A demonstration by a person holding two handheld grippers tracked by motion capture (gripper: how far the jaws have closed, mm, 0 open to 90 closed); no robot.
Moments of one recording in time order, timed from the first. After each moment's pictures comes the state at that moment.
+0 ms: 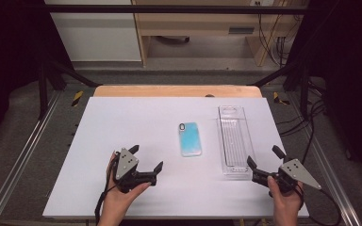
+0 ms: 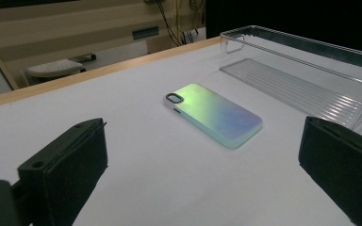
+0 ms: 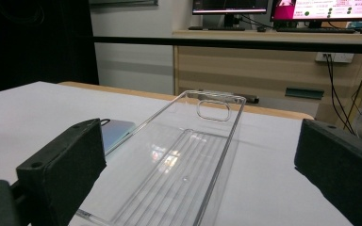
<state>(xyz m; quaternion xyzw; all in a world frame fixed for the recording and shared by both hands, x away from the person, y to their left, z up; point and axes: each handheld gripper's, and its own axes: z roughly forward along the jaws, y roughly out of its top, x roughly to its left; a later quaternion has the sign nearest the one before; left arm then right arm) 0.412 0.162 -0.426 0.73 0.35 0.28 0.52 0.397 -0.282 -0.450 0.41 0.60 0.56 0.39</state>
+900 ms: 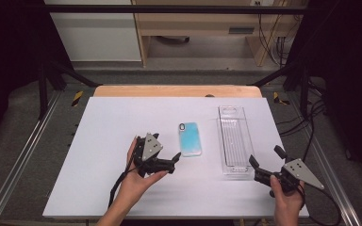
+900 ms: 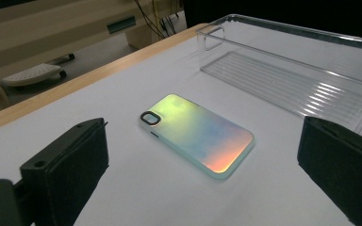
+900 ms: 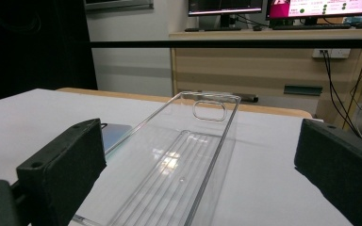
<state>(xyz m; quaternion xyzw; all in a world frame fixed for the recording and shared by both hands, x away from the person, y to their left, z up) 0.454 0.113 -0.414 0.78 0.30 0.27 0.48 0.398 -0.288 -0.451 0.43 0.59 0.57 0.38</state>
